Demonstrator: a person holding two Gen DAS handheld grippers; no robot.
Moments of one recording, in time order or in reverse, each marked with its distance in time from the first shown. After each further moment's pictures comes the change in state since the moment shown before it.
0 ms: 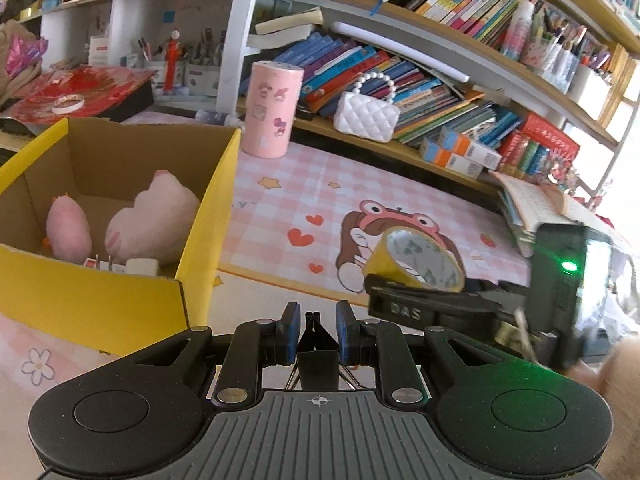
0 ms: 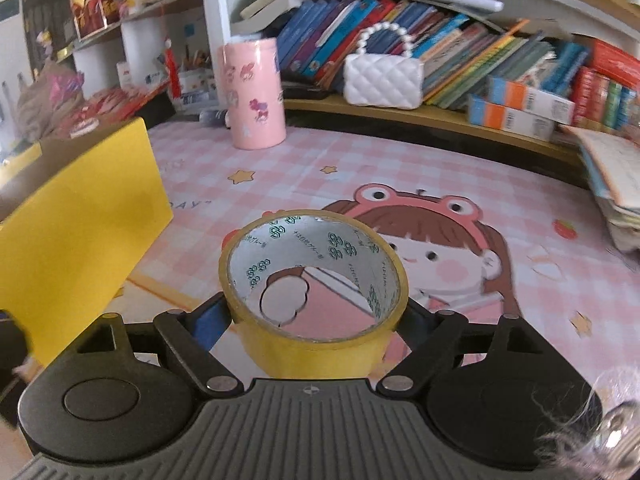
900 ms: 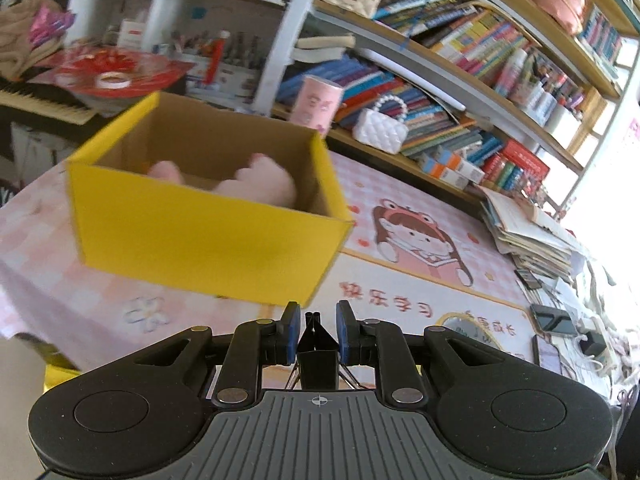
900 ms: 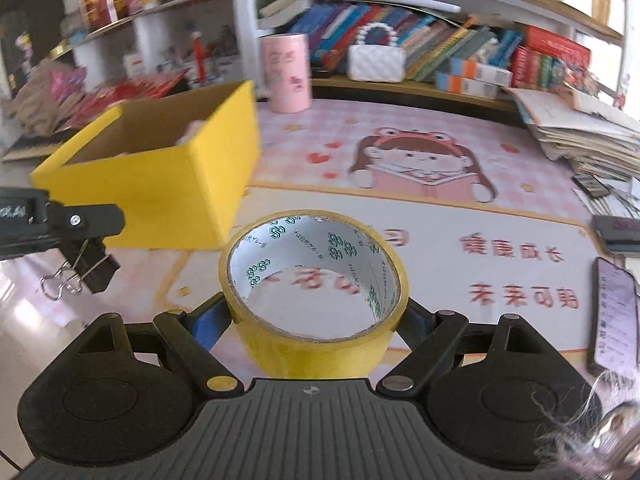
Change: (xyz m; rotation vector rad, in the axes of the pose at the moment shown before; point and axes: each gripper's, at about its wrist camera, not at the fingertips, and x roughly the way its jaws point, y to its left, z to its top) left arm -0.095 0.128 -0.039 -0.066 -0.024 -0.110; right arm -0.139 0.156 -0.092 0.048 0.046 -0.093
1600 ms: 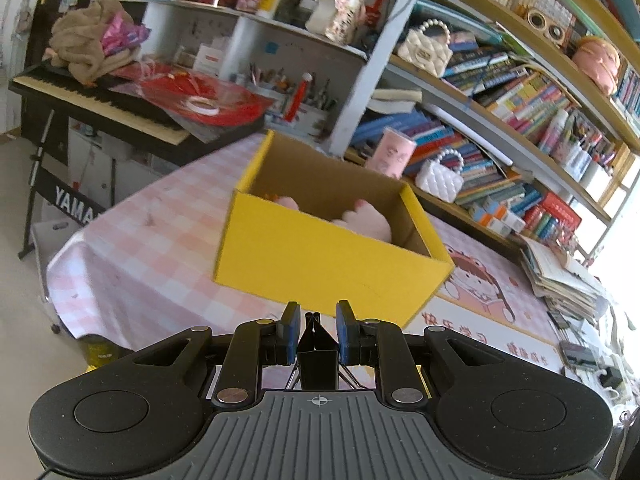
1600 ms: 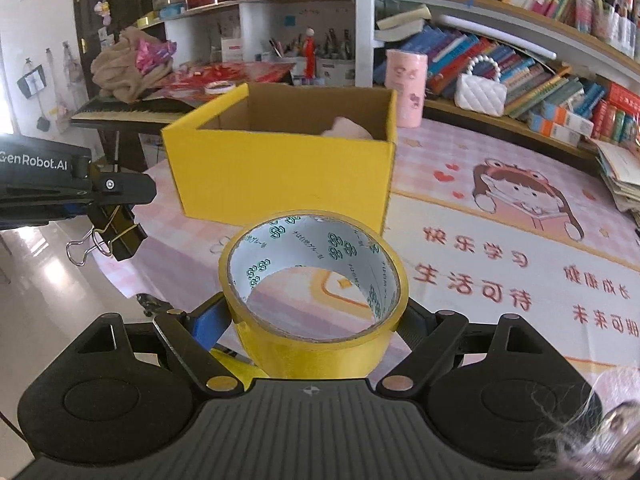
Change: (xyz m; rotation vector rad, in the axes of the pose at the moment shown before) left arm -0.068 0.089 0.002 -0.077 -0.115 0.088; right arm -0.013 0.113 -0.009 -0.145 -0.038 0.121
